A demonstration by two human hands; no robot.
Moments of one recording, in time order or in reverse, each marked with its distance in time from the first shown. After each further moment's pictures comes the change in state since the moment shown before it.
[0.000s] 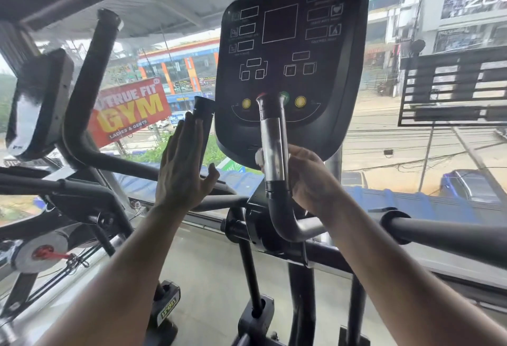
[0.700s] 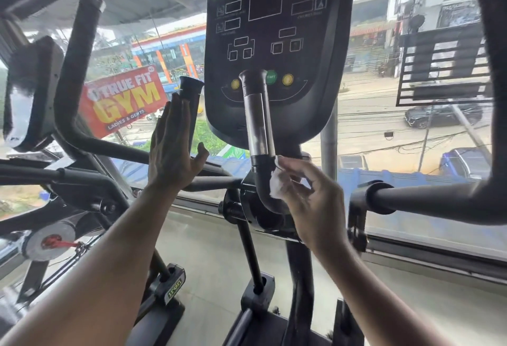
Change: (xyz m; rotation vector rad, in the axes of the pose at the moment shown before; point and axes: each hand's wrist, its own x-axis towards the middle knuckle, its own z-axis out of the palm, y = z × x) left_hand 0.000 0.004 -0.003 0.037 0.046 0.096; right_hand -0.103 0.031 0.011 -0.828 0.440 -0.512
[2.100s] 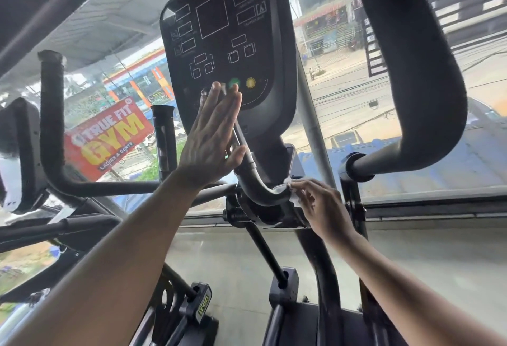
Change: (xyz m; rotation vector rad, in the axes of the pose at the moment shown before) left_hand 0.067 0.104 -0.020 -0.200 -0.039 0.617; right_hand -0.039 0.085 -0.028 -0.411 0.037 -0.039
